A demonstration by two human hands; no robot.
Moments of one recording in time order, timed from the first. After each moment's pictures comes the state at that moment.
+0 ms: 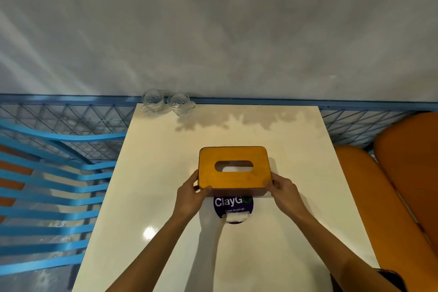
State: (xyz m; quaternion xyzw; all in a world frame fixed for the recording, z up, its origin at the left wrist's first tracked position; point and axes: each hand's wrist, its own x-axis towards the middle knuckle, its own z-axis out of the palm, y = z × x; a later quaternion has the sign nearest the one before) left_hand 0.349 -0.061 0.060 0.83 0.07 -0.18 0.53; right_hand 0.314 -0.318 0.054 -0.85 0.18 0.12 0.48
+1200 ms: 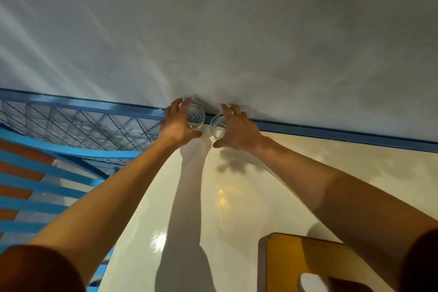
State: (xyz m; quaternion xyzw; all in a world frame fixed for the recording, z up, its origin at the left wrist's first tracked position) left_hand 0.723 0.078 -0.004 0.98 0.03 -0.05 0.21; right_hand 0.712 -0.104 0.008 -0.97 -0.10 0.13 0.20
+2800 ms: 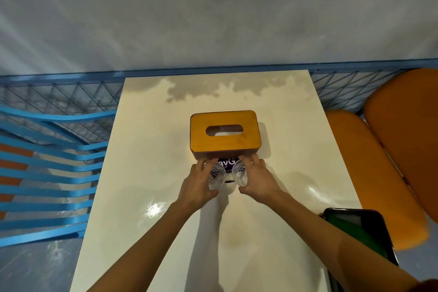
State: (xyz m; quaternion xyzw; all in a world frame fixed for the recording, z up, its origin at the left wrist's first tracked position) left_hand 0.286 -0.069 0.007 0.94 -0.18 -0.16 0.23; right_hand 0.258 -0.268 0.026 -0.96 0.05 0.17 0.22
